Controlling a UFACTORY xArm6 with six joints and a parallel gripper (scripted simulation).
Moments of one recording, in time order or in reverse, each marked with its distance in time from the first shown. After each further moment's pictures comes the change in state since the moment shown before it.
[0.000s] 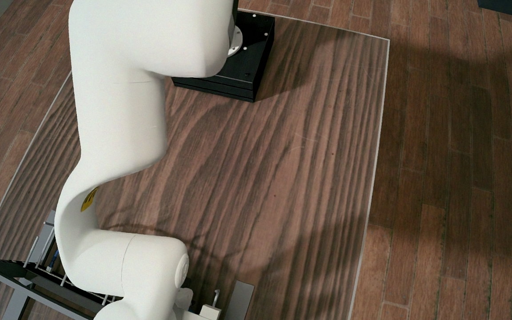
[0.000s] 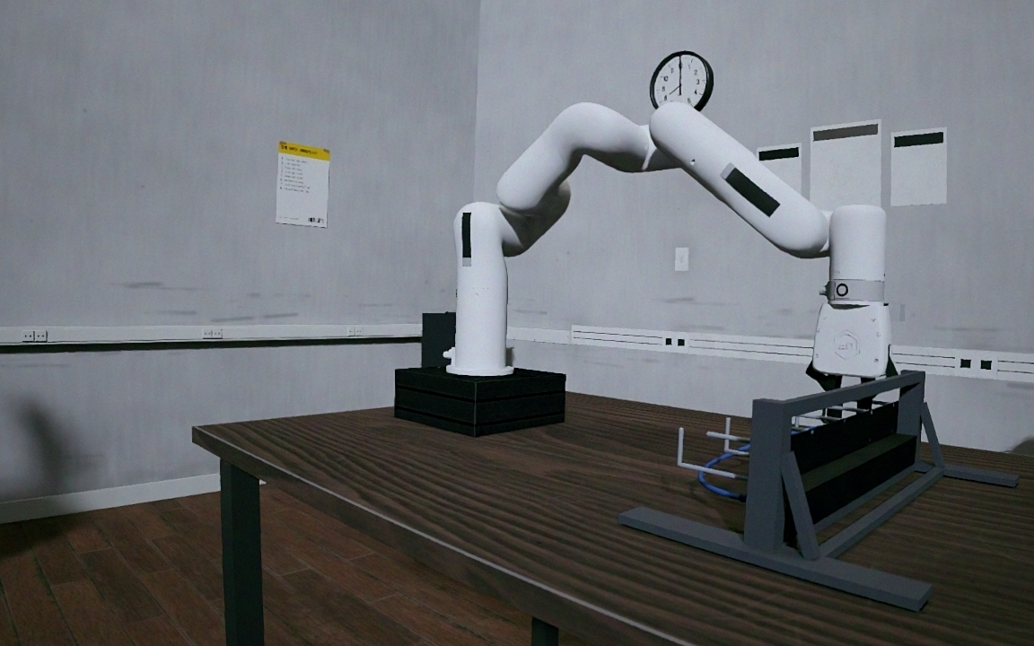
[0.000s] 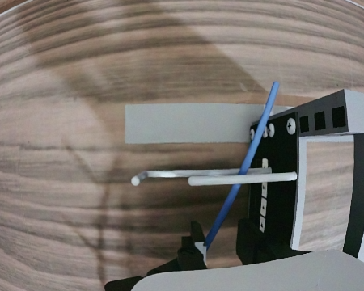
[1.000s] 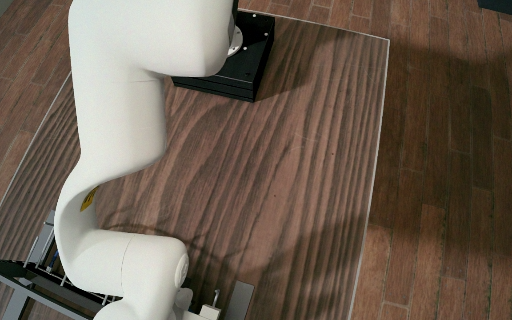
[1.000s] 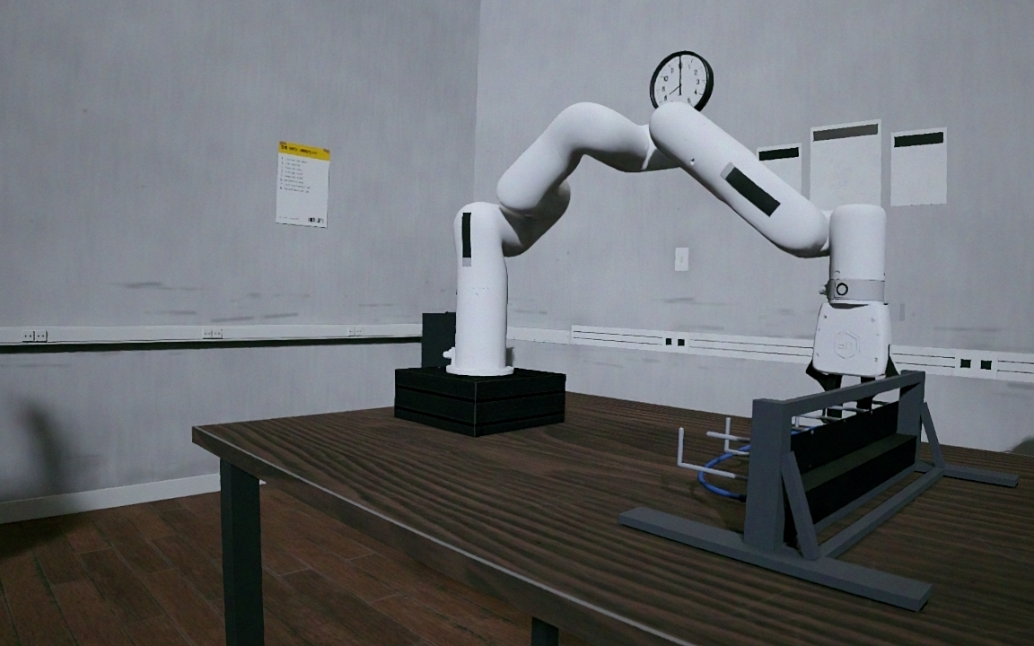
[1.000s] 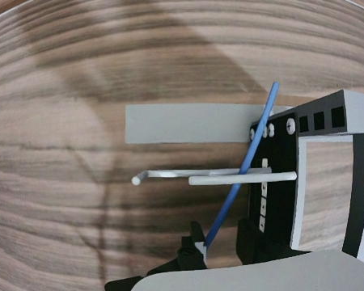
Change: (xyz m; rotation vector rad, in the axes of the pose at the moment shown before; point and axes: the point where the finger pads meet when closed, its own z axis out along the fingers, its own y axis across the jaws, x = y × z) arm 0.000 0.000 -0.001 0.001 0.000 0.000
